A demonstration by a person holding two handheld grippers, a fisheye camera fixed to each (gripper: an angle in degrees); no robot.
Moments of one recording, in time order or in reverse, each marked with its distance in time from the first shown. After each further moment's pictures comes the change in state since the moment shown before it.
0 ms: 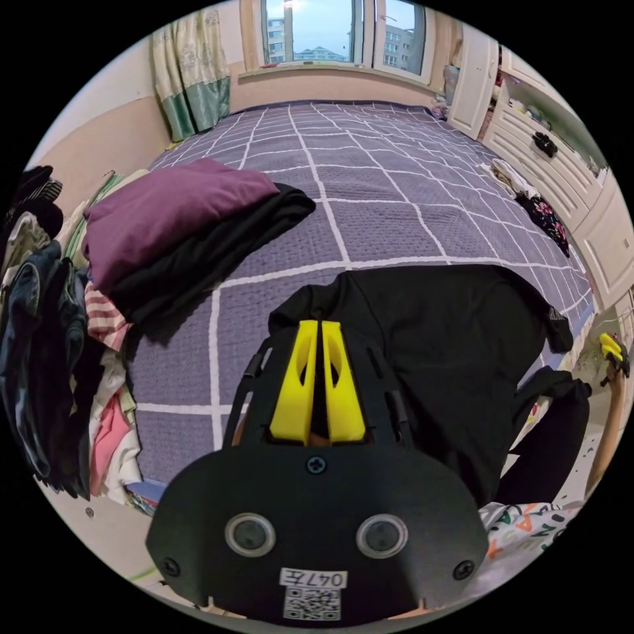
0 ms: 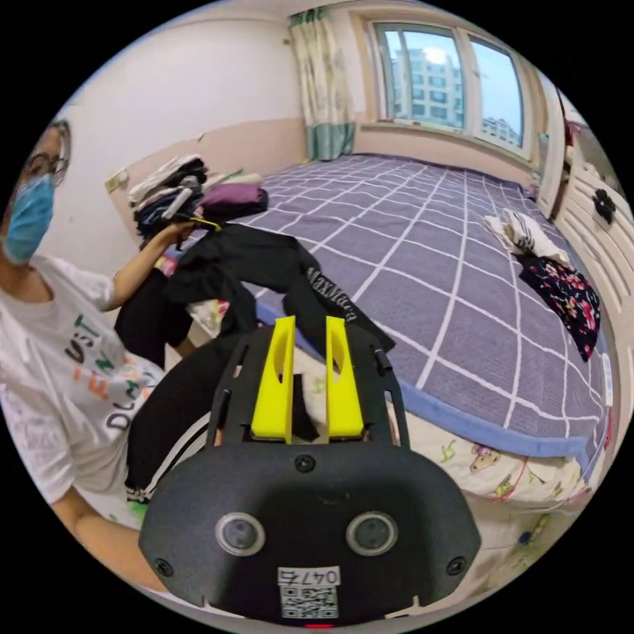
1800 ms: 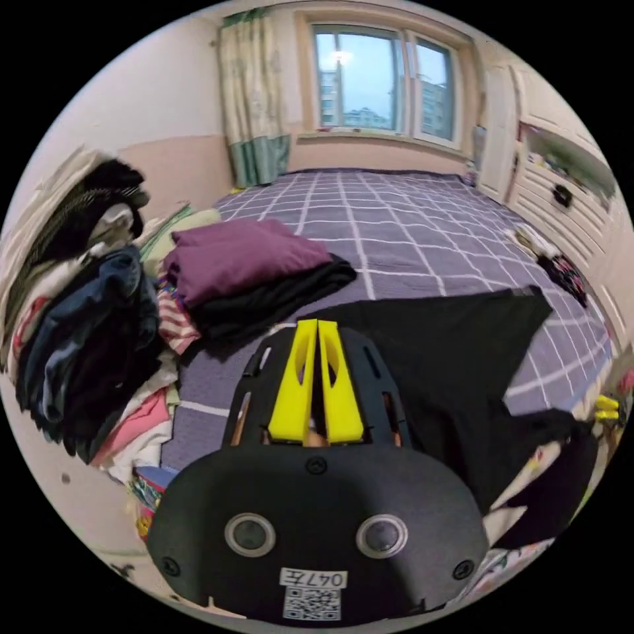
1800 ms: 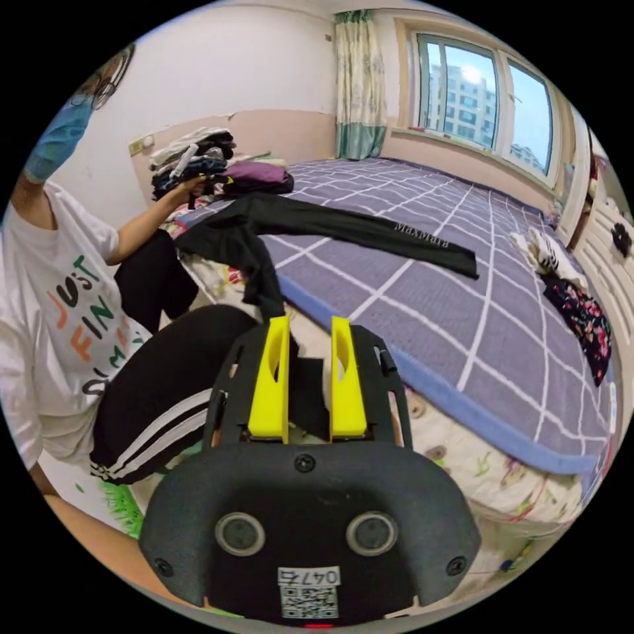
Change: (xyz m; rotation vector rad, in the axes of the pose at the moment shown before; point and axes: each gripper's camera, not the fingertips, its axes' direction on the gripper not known) left arm 0.020 0.014 -0.020 0.249 -0.058 -0.289; right arm 0.059 0.038 0.055 0.036 0.141 -0.409
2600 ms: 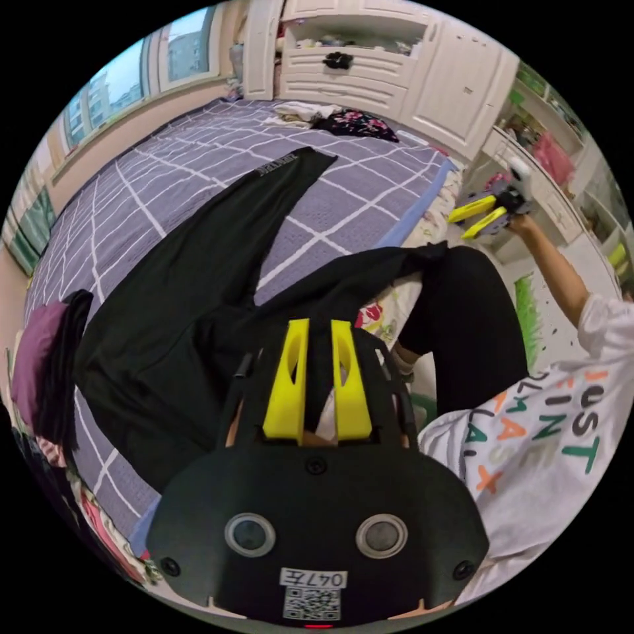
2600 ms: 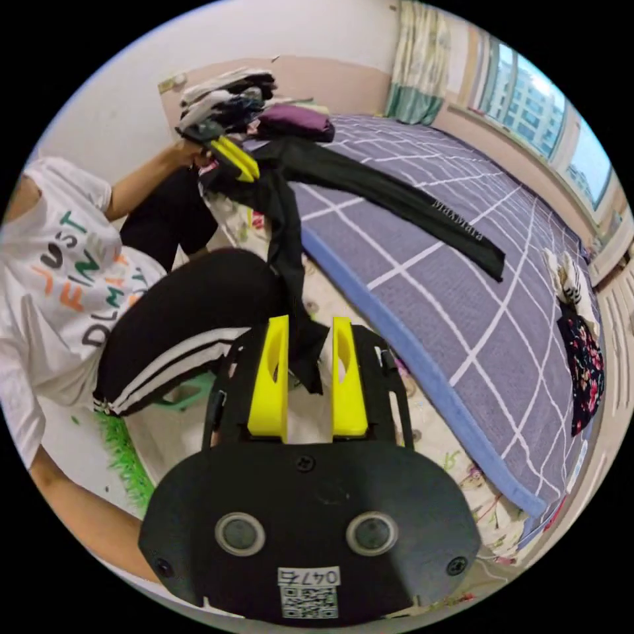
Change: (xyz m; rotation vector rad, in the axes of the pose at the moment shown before) left arm 0.242 0.091 -0.021 -0.291 0.585 0.692; right arm -0.027 0.020 0.002 -0.226 -0.061 -0.157
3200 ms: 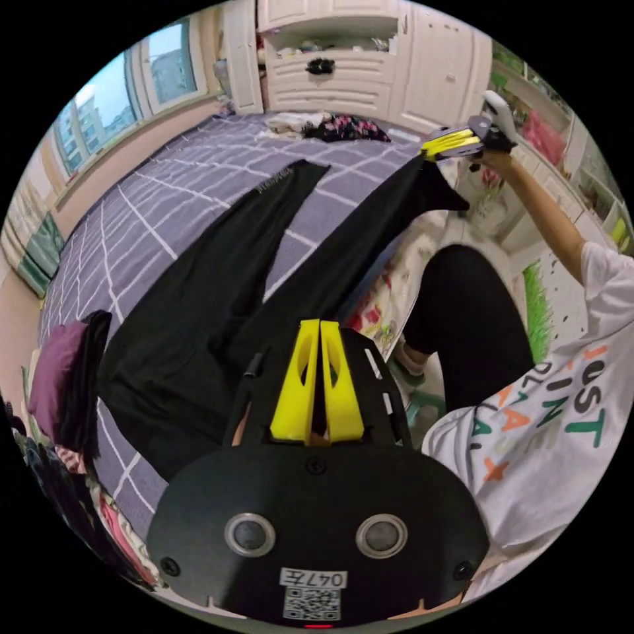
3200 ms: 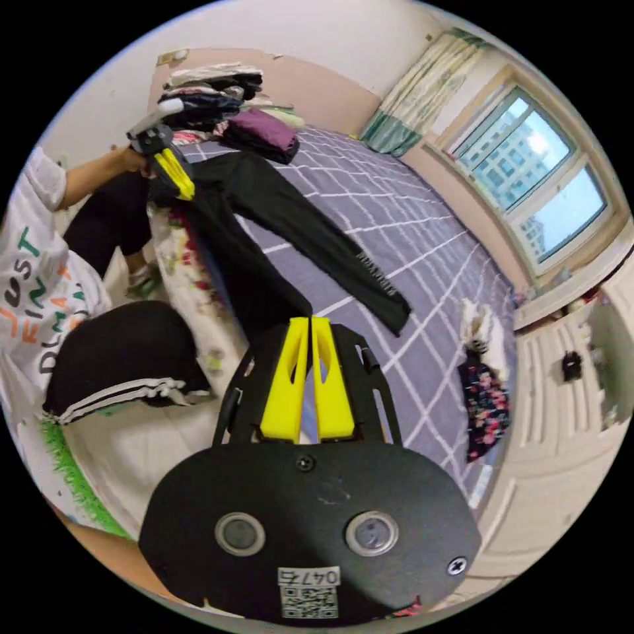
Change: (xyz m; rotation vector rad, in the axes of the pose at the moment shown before) left arm 0.017 0.012 -0.011 0.027 -0.071 0.067; right arm -0.012 -0.049 -0.008 0.010 0.259 -0.120
